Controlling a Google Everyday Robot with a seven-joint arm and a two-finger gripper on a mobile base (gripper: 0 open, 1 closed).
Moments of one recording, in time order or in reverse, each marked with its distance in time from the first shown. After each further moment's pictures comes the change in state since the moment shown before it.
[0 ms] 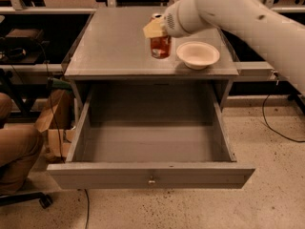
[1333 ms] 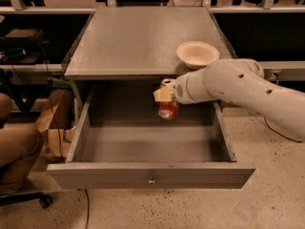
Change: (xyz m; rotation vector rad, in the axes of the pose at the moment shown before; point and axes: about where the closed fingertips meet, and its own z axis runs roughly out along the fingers) arm 0.193 0.016 0.004 -0.032 0.164 0.106
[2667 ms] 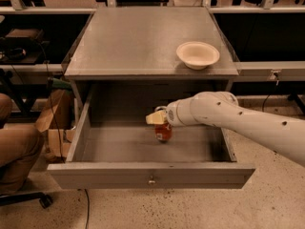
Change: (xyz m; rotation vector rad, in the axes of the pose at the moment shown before) arm 0.078 -0.006 0.095 -0.073 0.060 0.061
